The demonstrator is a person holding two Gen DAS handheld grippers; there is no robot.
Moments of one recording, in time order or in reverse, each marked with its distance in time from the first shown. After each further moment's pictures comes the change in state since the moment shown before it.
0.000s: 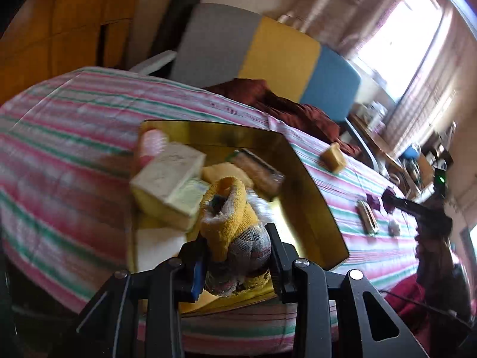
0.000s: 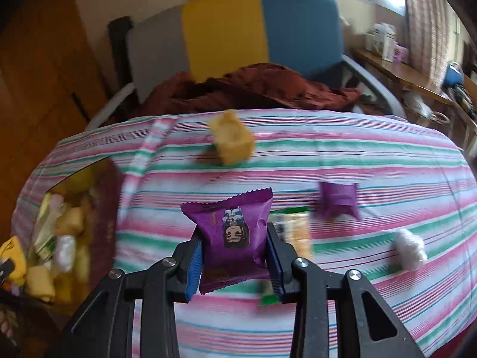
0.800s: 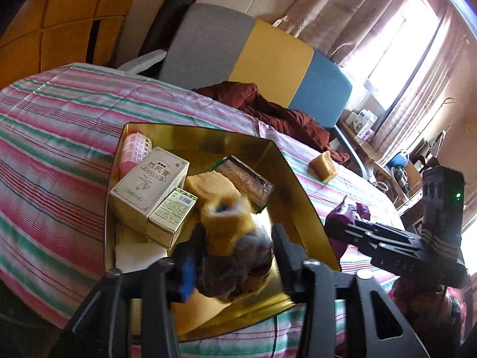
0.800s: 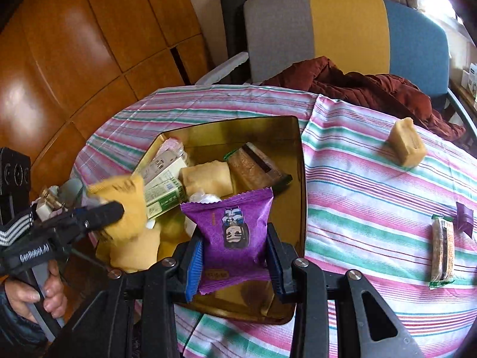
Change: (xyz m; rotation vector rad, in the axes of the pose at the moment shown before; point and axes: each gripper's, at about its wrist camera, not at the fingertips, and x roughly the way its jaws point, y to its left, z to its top) left arm 0.023 -0.004 0.015 -0.017 -0.003 -0.079; right arm 0.010 0.194 -0.041 -0.242 0.066 0.287
